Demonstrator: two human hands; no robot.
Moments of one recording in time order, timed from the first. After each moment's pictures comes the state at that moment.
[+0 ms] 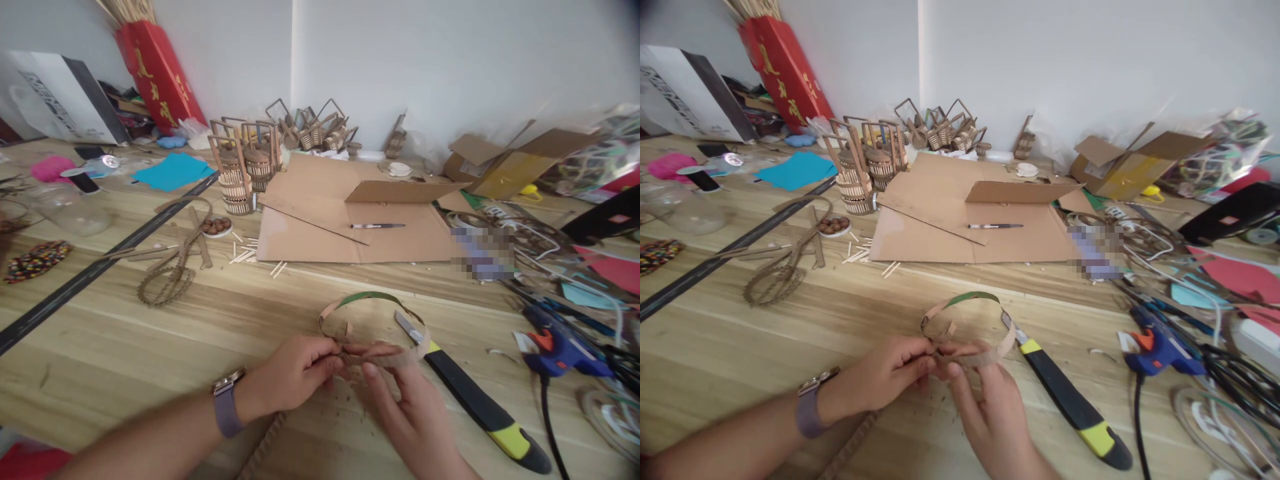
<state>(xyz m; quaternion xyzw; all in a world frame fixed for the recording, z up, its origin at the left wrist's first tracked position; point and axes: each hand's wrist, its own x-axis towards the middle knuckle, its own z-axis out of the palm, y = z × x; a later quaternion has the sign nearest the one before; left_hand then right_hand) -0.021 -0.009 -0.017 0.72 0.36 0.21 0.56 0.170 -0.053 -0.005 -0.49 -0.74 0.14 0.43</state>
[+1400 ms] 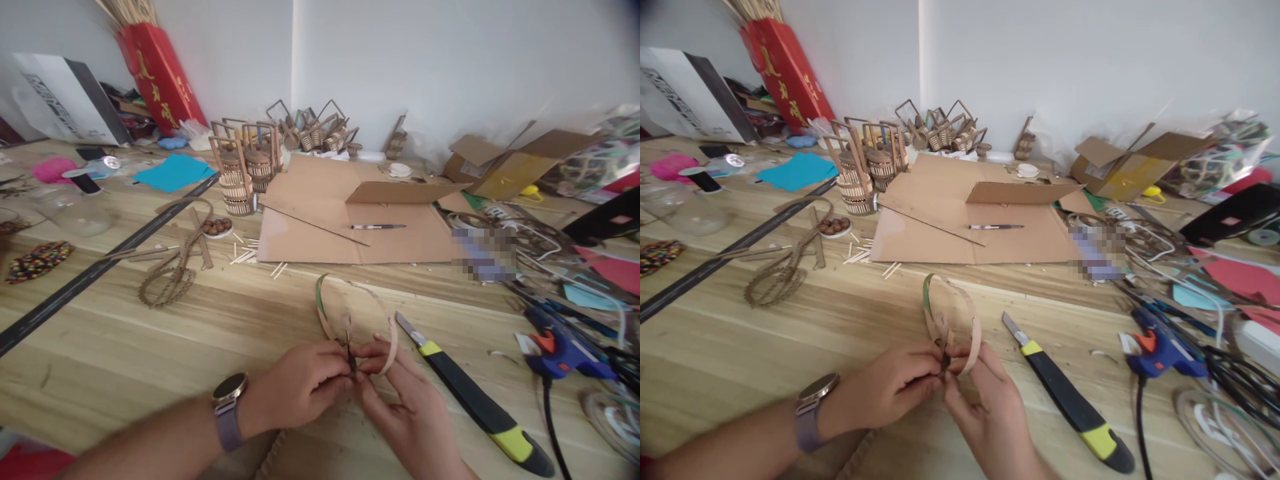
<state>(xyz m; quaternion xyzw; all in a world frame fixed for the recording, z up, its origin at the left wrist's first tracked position) -0.014 -0.015 -0.015 0.83 0.26 0.26 0.42 0.169 -0.053 -0.007 -0.49 -0.75 0.10 0.42</state>
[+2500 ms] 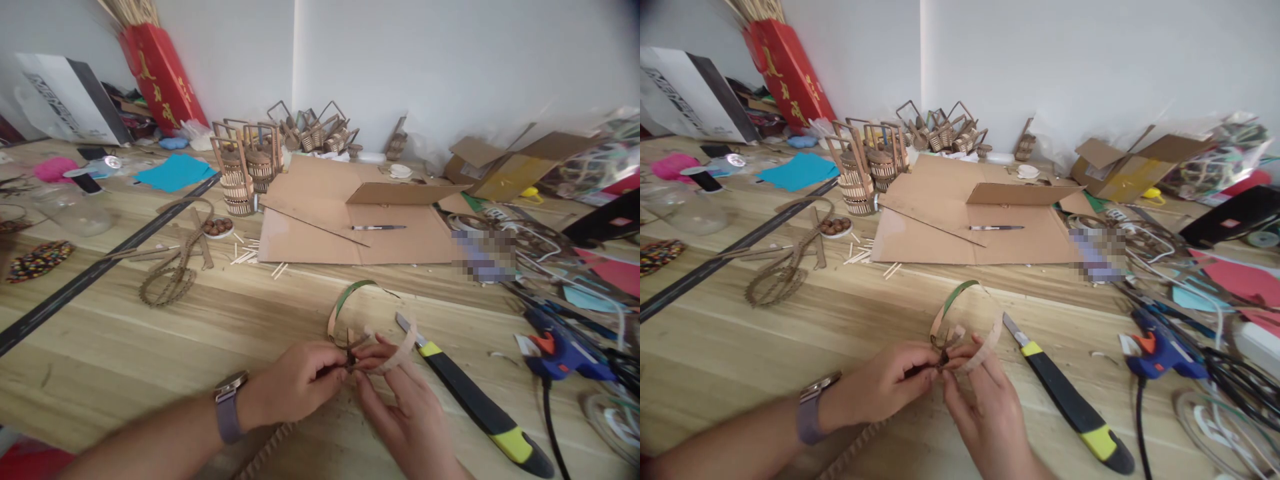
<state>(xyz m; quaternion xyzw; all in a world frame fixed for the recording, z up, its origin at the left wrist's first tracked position) -0.016 -0.014 -0.012 0.76 0.31 0.25 0.51 0.169 -0.051 -0.014 -0.44 -0.78 0.03 0.44</state>
